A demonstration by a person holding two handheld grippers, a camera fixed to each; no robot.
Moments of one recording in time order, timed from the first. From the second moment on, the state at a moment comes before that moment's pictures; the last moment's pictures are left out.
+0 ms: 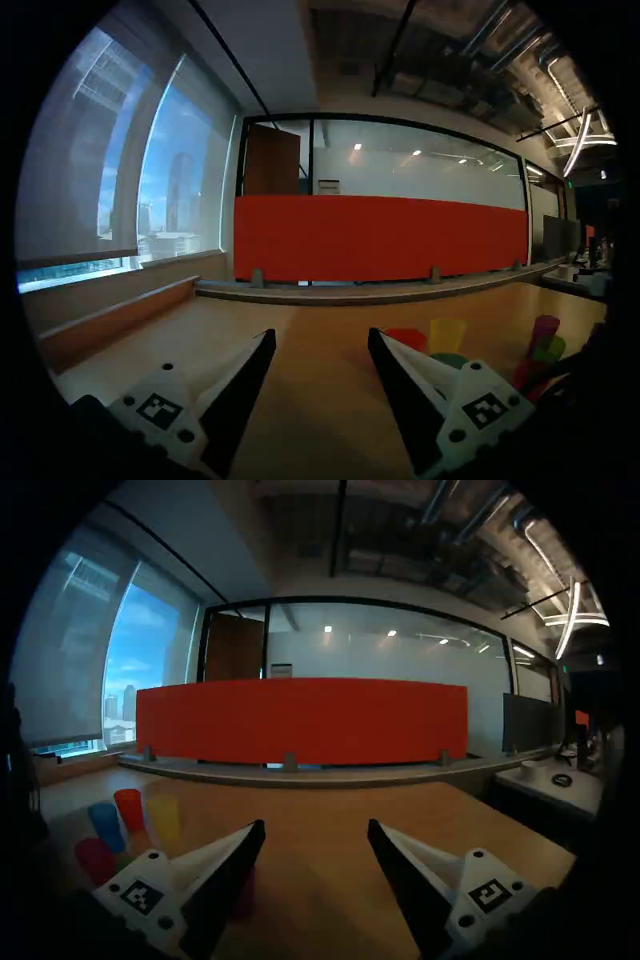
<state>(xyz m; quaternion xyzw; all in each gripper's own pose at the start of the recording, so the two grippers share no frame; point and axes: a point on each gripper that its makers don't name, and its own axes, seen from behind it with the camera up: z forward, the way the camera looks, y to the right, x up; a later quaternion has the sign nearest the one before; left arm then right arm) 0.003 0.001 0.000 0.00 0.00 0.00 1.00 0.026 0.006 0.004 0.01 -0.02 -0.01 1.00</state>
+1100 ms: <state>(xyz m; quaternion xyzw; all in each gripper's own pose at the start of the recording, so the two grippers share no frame) 0.179 0.048 0.013 -0.12 0.00 0.01 0.99 0.179 -0.026 0.034 0.10 -0.03 0.00 0.99</state>
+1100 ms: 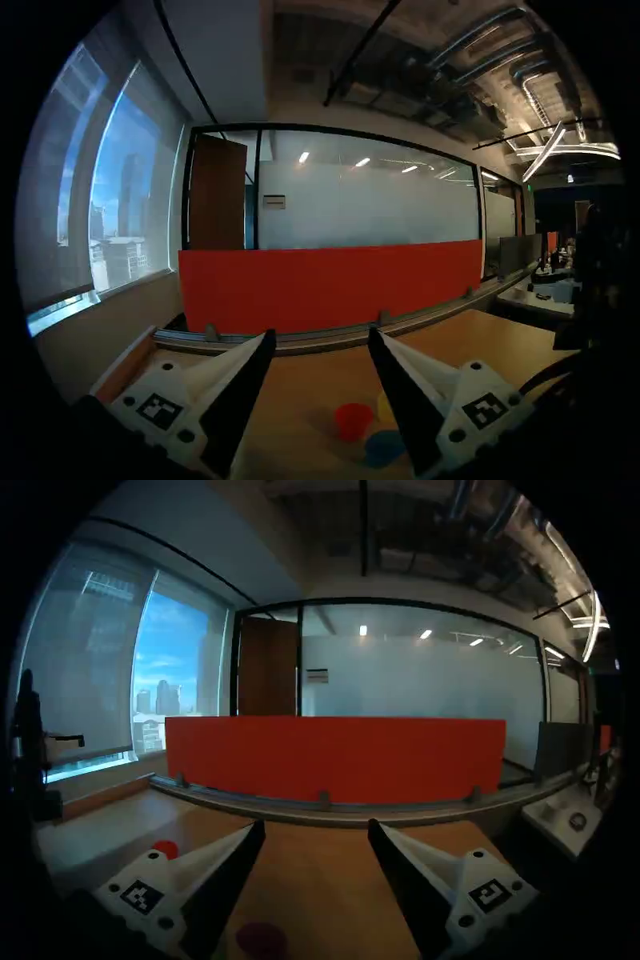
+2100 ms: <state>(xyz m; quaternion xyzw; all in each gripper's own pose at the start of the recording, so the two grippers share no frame) 0.171 0.108 0.011 -0.28 -0.02 -0.01 0.96 0.198 -0.112 -0.003 0.33 -0.04 0.00 0.94</state>
